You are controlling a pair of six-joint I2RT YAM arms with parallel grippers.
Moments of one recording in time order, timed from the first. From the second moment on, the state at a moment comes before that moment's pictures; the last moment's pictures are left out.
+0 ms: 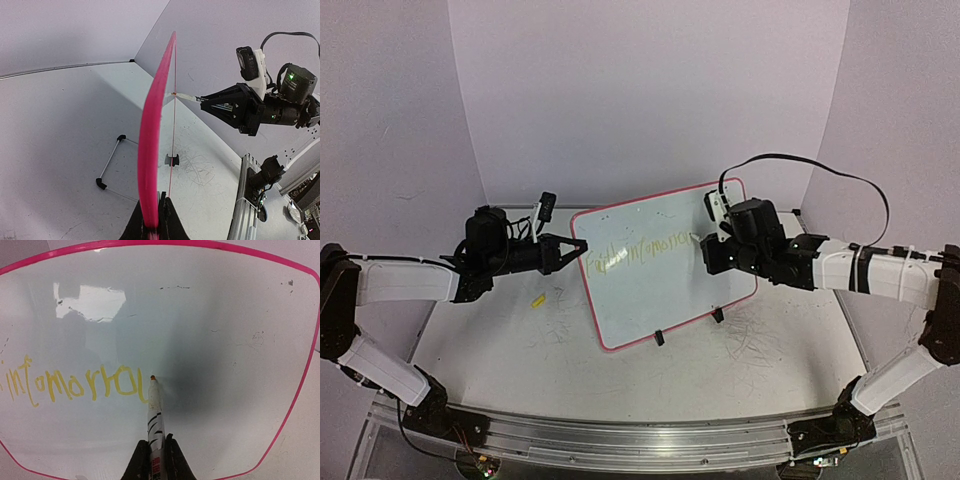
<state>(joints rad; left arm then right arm) -0.54 1.40 0.71 0.51 0.58 -0.41 0.76 1.47 1.04 -0.11 0.30 0.18</state>
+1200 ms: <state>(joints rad) -0.54 1.40 0.71 0.51 0.58 -0.41 0.76 1.44 1.05 -0.13 0.34 0.19</state>
